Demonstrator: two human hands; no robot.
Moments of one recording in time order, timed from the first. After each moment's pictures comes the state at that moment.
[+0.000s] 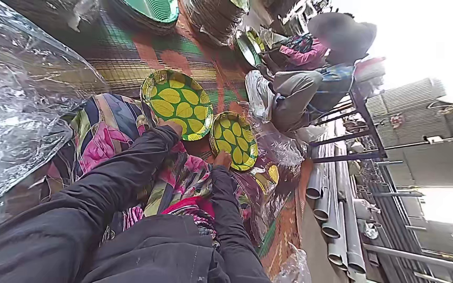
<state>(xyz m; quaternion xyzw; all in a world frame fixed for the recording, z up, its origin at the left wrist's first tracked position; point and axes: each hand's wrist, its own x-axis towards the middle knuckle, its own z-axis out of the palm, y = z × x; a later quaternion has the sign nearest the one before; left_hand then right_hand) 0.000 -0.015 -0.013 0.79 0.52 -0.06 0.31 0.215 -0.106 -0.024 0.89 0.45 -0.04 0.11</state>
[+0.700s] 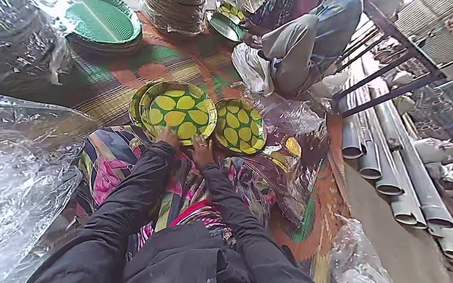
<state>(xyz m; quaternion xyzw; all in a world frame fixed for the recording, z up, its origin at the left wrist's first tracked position) 0.004 -0.011 -0.045 0.82 0.52 0.07 0.24 0.156 -0.096 -0.073 0.73 0.68 -0.03 -0.06</state>
